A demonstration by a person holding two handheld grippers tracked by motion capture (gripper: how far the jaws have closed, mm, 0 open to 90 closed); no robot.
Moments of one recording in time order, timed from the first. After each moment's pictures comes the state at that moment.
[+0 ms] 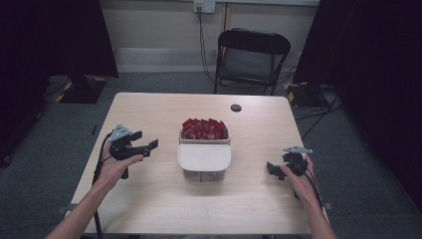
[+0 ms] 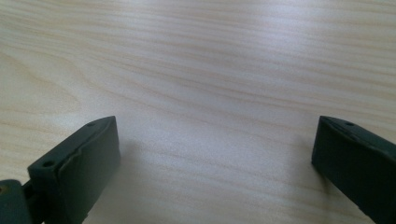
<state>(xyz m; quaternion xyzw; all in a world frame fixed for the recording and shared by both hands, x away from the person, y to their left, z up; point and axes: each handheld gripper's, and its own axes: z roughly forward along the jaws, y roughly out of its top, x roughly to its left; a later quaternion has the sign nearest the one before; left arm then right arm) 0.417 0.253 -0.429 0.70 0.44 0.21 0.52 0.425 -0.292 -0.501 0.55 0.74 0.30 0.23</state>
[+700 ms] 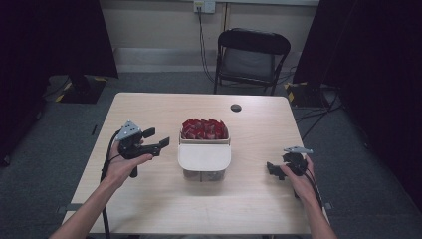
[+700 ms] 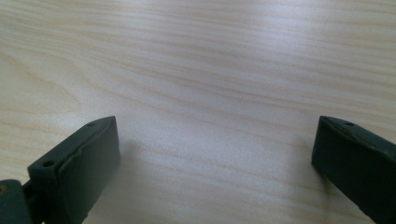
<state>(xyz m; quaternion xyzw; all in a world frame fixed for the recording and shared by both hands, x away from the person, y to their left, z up) 0.406 0.217 -0.399 0.71 0.39 0.20 0.55 0.425 -0.292 -0.501 0.55 0.74 0.30 0.23</state>
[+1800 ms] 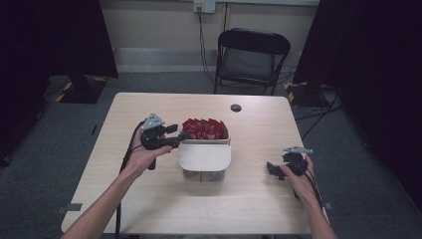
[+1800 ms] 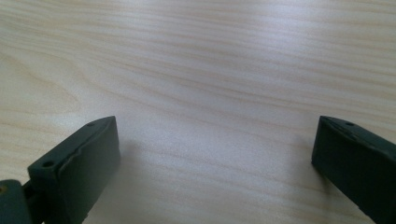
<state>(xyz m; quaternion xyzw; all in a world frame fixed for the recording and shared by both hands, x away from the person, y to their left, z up) 0.434 0.169 -0.396 0.74 0.38 0.17 0.53 0.425 -0.292 -0.501 0.55 0.74 0.30 0.23</state>
